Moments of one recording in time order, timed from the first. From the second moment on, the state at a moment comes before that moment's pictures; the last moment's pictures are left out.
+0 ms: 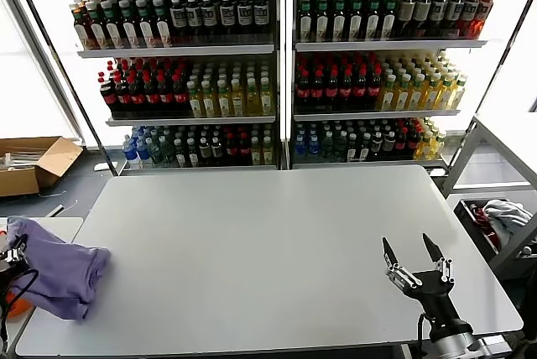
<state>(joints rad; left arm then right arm) 1.55 -1.11 -1.14 -2.13 -0.81 0.52 -0.21 -1.72 1.23 0.73 2.21 0.45 0.06 -0.09</state>
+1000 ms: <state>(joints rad) 1.21 -1.31 -0.15 -1.99 -0.63 0.52 -0.24 -1.75 1.22 0.79 2.26 0.51 -0.07 -0.06</state>
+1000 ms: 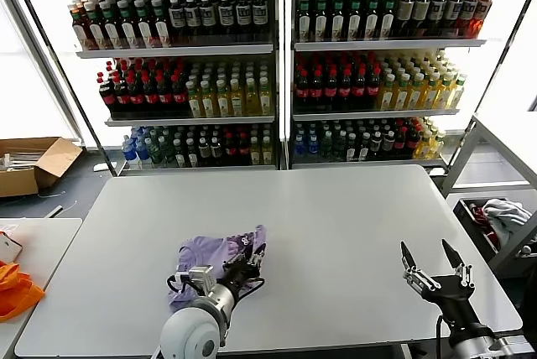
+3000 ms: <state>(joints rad) 1.43 -1.20 -0.55 -2.25 -0.61 0.41 0.10 -1.33 1.30 0.12 2.00 0.58 -0.40 0.20</state>
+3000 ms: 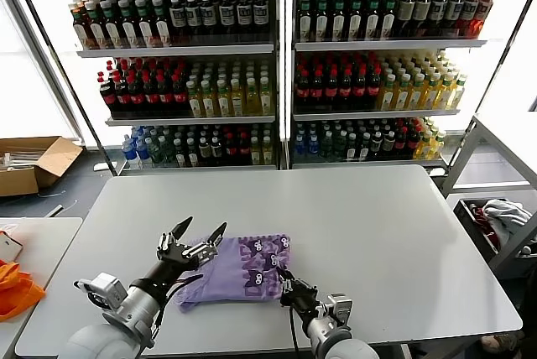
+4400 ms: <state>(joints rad) 1.46 -1.23 -0.59 -2.23 -0.63 0.41 0.09 -1.48 1.15 0.41 2.16 0.49 -0.30 0.15</state>
